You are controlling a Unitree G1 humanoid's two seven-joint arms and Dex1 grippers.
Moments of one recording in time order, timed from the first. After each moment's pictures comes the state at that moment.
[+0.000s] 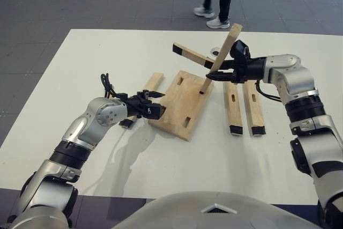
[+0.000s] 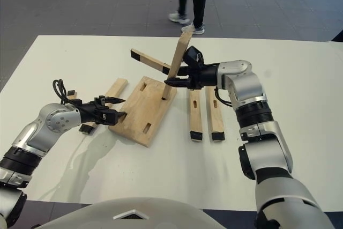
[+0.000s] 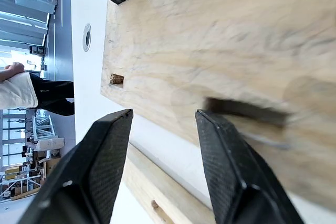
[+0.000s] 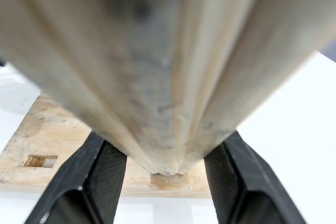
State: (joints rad) left arm -0.26 0.76 -0.35 0.11 0.43 -0.33 -0.73; right arm -0.70 -0.46 0.26 0.45 0.25 0.42 1.15
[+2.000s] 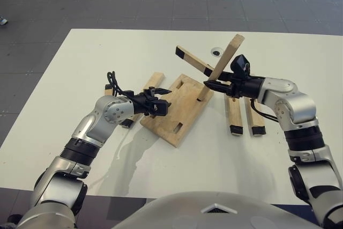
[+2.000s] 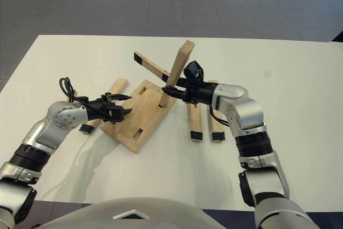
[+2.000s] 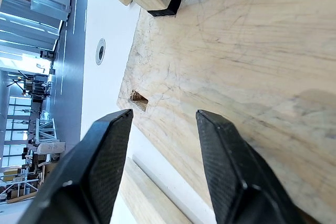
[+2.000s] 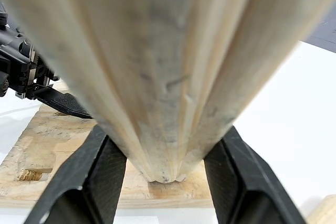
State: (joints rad) left arm -0.28 0.68 -0.36 0.11 0.41 -0.34 -0.73; right arm -0.45 -0.43 0.18 0.05 0.38 0.61 0.82
